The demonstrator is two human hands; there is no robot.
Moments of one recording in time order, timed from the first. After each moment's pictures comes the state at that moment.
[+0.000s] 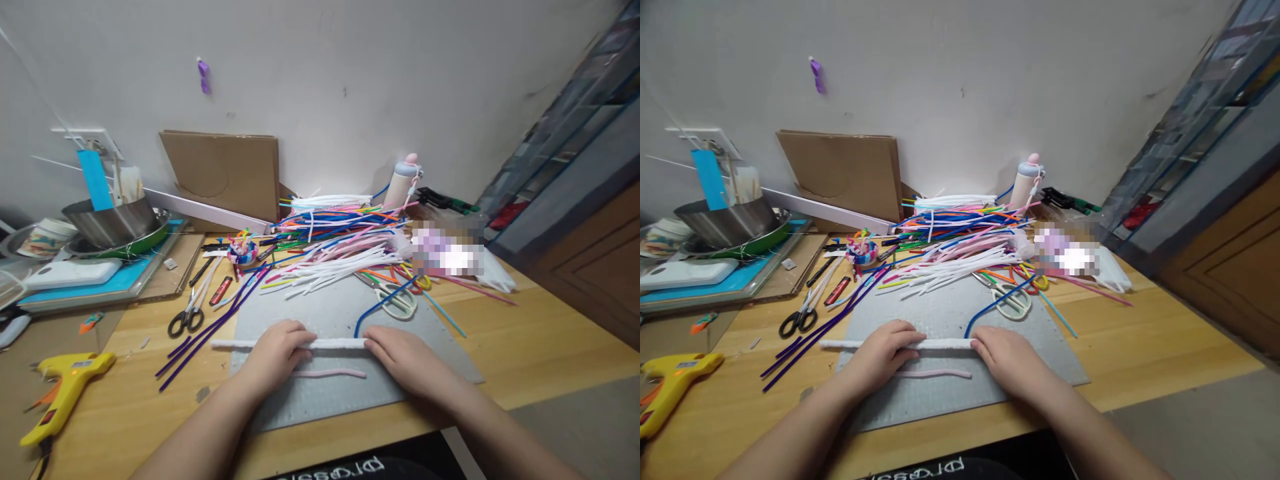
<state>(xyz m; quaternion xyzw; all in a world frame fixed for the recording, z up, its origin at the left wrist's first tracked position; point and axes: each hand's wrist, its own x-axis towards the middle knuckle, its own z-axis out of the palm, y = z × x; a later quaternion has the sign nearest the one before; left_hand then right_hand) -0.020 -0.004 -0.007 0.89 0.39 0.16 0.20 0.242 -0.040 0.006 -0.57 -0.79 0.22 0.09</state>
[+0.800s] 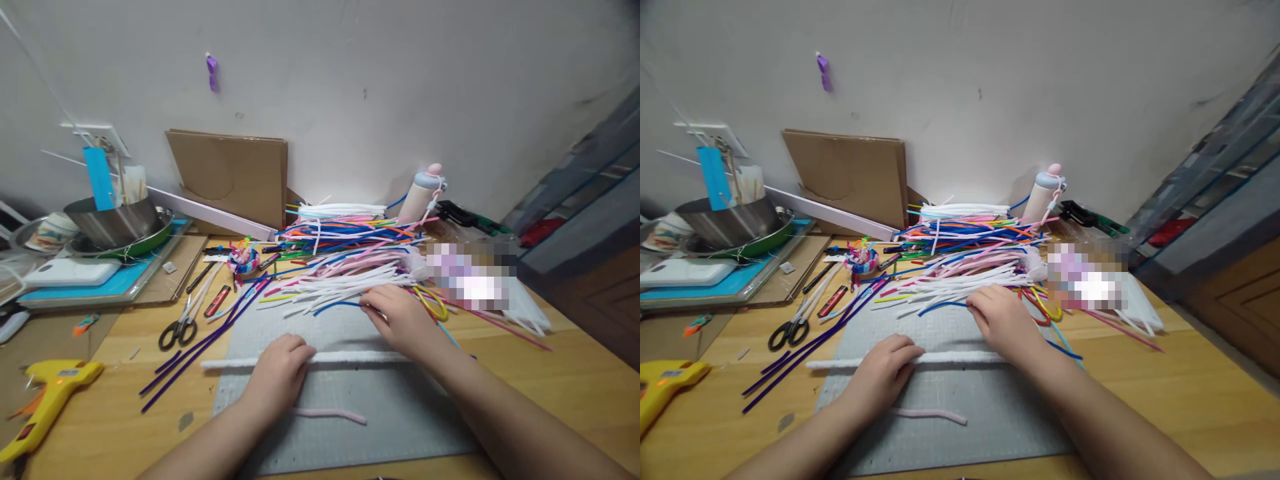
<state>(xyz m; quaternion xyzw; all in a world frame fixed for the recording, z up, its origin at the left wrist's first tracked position) 0.001 0.006 -0.014 0.85 0.47 0.17 0.17 0.254 0.054 0.039 -0.46 -0.86 0.04 0.21</state>
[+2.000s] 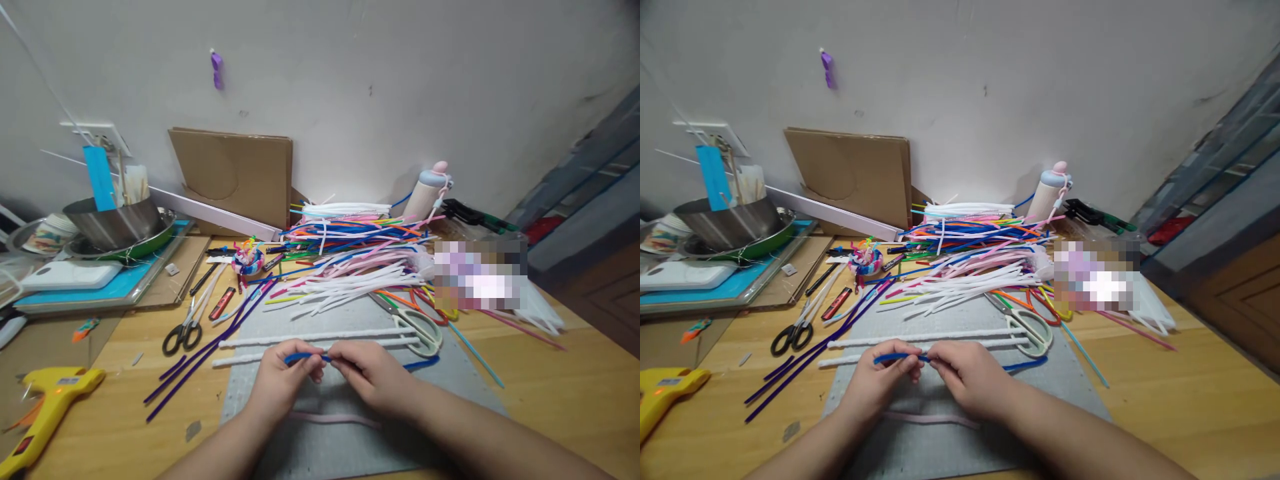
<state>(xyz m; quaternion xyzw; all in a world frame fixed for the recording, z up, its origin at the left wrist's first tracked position) 0.004 0.000 -0.003 0.42 0.44 0.47 0.64 0.189 0.009 0.012 -0.35 -0.84 0.34 0.25</state>
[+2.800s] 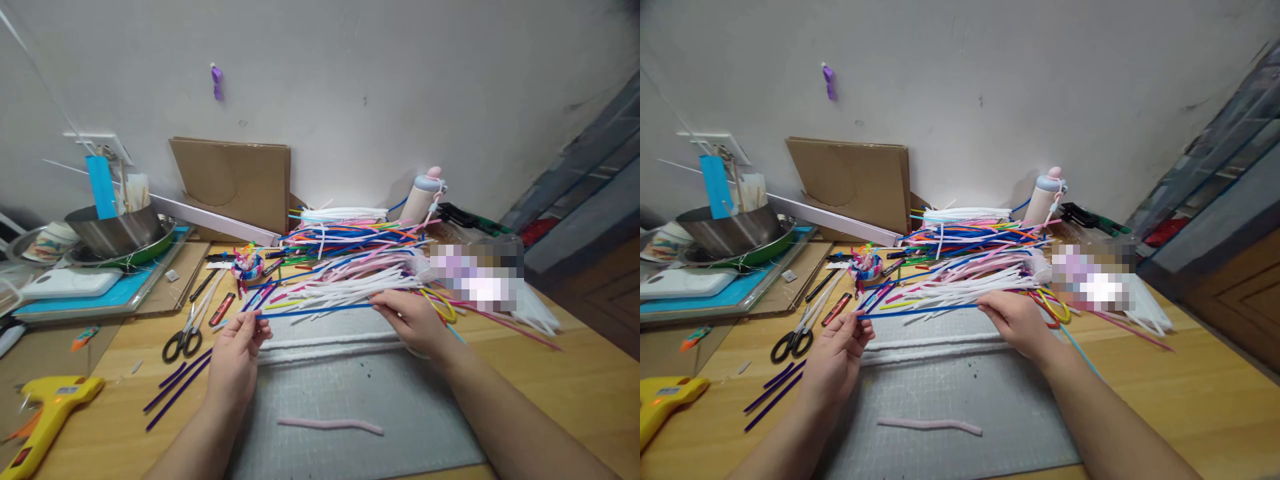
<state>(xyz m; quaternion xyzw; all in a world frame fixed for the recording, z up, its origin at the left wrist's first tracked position) -0.043 0.033 0.012 0.24 0.44 0.68 0.54 0.267 0.069 0.018 -0.41 -0.84 0.11 0.33</state>
